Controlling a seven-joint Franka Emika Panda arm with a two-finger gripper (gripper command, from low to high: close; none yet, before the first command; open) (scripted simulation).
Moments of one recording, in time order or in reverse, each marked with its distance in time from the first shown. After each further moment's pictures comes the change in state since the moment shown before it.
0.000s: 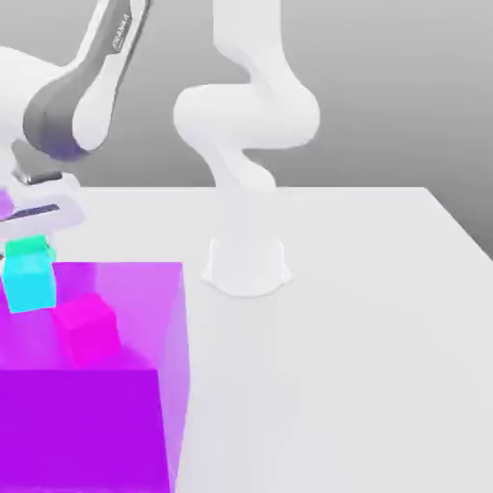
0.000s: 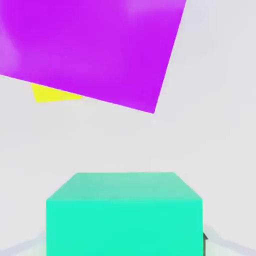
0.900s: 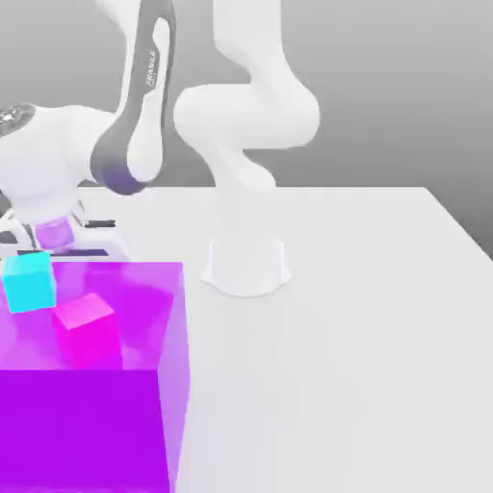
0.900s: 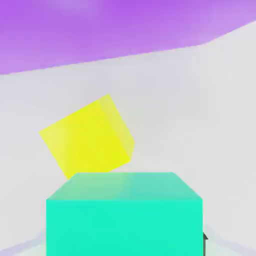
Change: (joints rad) arm -0.038 -0.094 -0.040 -0.308 0.060 0.435 0.348
